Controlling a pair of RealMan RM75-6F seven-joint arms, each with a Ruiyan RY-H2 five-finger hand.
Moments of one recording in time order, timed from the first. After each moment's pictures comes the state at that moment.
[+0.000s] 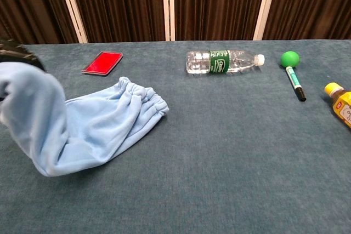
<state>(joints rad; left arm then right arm) -0.62 -1.31 0.17 -1.03 1.90 1.43 -0.25 0.14 -1.06 0.06 -1.74 -1.63 1.54 0.11</state>
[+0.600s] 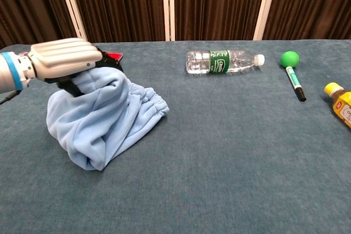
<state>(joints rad) -0.82 -1.55 0.03 -1.00 1.74 1.07 -0.13 0.15 -1.06 0.09 -1.71 -1.57 1.51 0.12</state>
